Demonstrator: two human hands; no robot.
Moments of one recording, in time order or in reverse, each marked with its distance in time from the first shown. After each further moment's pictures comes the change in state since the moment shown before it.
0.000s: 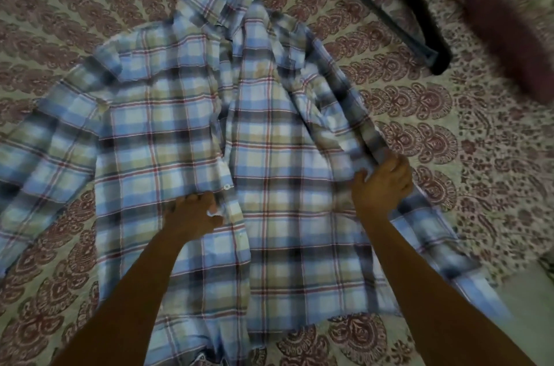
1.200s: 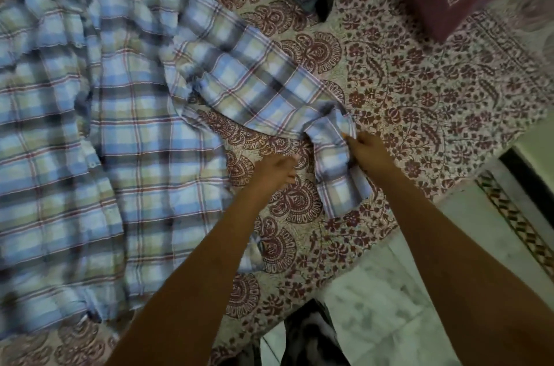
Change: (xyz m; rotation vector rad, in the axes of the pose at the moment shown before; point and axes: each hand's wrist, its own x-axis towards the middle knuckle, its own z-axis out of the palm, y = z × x) left_hand 0.003 0.386 0.054 -1.128 -0.114 0.014; right_hand 0.159 0.221 -0.065 0.662 -0.748 0.112
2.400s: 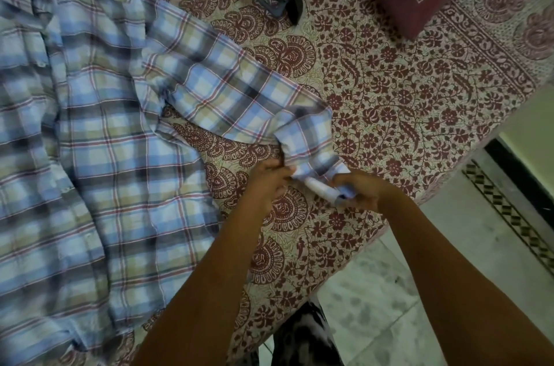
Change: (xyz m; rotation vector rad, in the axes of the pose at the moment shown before) left_hand -0.003 0.017 0.030 -0.359 0.065 -0.136; right_hand -0.034 0.017 -0.024 0.314 -0.528 0.417
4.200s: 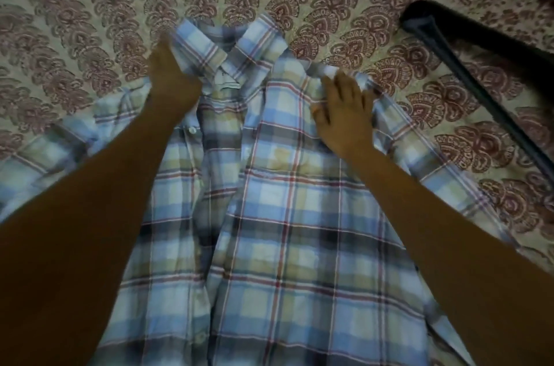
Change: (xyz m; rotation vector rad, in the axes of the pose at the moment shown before) left_hand 0.237 0.347 -0.487 0.684 0.898 0.669; right_hand 0.333 -0.366 0.321 -1.429 0.698 -0.985
